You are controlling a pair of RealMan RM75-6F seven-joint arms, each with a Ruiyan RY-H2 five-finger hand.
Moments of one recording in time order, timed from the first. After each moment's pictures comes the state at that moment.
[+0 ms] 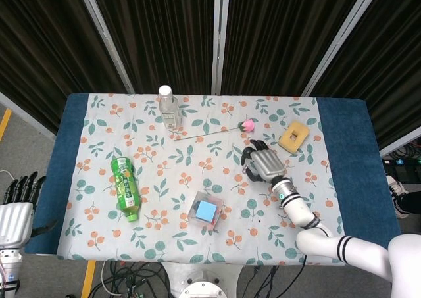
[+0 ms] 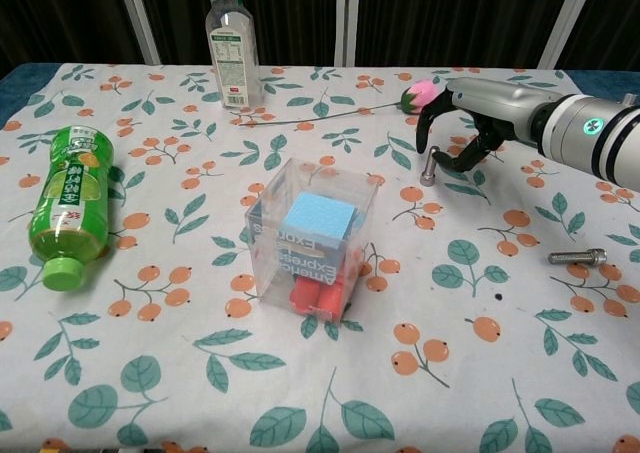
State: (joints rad) left arm -0.04 -1.21 -0.04 -1.58 1.46 1.52 0.14; right arm 0.78 -1.59 0.22 -1.34 -1.04 0.82 -0.19
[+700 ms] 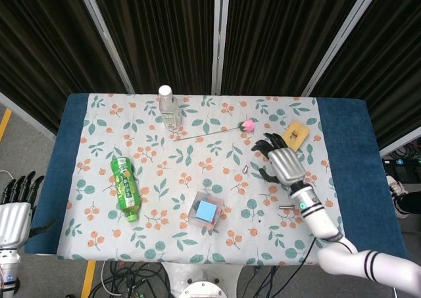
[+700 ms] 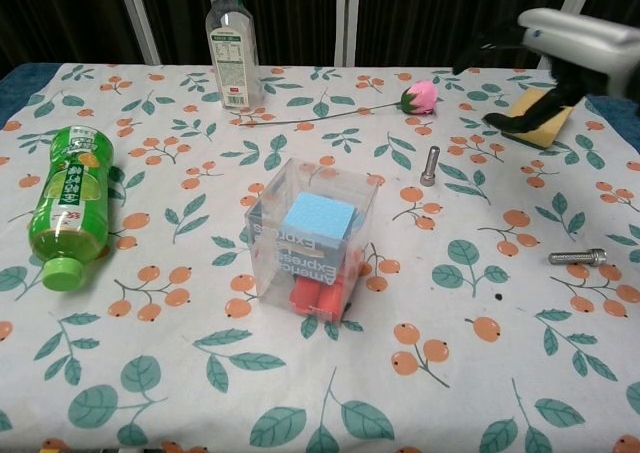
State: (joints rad) left arm -0.03 -1.21 -0.04 -1.58 1.47 1.53 0.13; right arm 0.63 -1.38 0.16 -1.58 -1.25 1.09 -0.14
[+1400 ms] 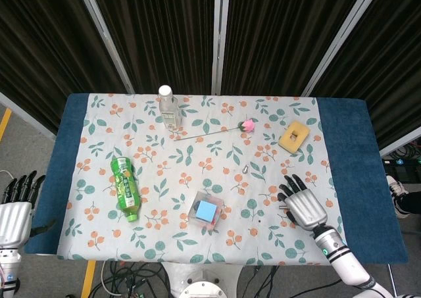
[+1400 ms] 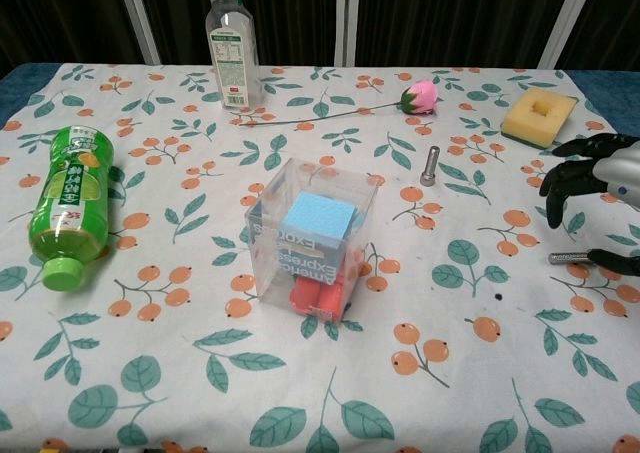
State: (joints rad) left arm -0.03 -1.20 -0.04 -1.58 1.47 1.53 0.13; right arm 0.46 -1.31 -0.07 -1.68 -1.40 1.13 -0.52
